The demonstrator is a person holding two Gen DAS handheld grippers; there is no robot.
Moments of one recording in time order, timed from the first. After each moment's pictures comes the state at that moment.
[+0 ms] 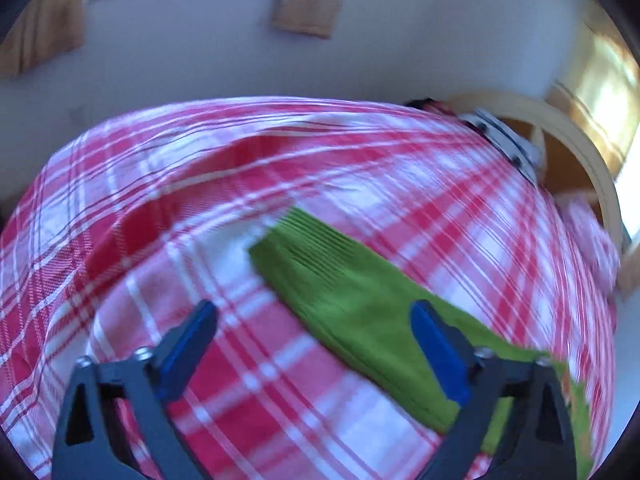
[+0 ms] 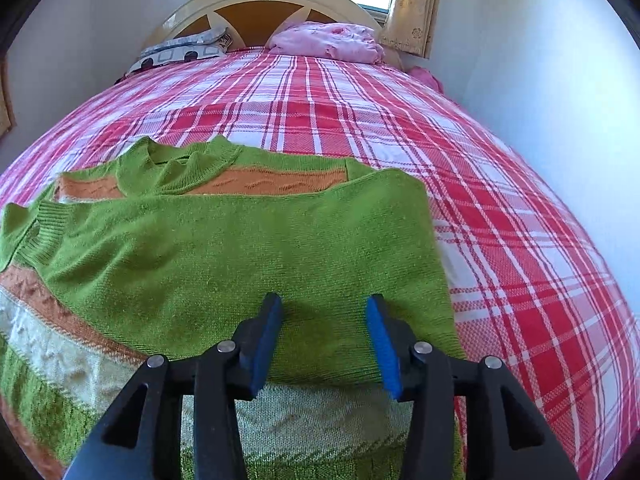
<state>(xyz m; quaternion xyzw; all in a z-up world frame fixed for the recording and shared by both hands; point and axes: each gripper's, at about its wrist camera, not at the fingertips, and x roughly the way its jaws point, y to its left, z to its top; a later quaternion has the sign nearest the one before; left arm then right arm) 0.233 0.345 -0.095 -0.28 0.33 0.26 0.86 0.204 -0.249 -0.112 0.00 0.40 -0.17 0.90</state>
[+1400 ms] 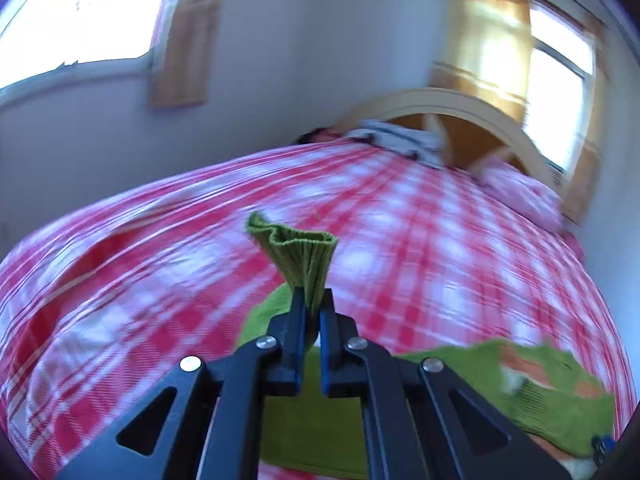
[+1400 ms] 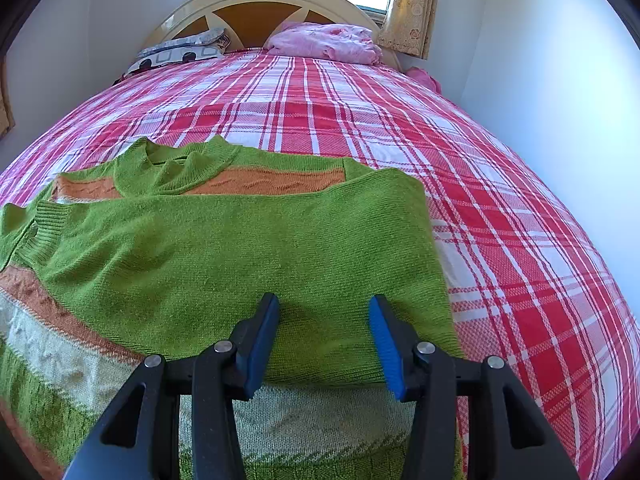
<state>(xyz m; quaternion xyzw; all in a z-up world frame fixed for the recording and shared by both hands) 0.283 0.201 -0.027 -0.13 0.25 0.09 0.96 0.205 -0.248 -0.113 0.00 0.40 -0.17 0.90</state>
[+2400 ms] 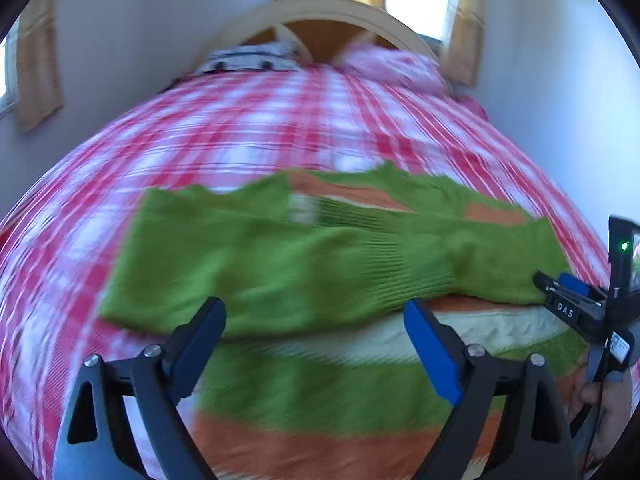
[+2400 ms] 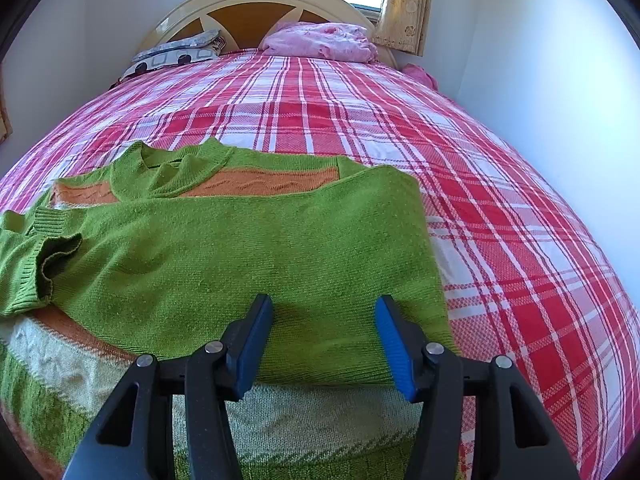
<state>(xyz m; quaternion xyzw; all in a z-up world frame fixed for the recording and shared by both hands) 0.224 0.027 -0.079 -0.02 0.37 -0.08 0.93 0.208 -0.252 -0.112 0.01 0.40 -0.18 0.90</state>
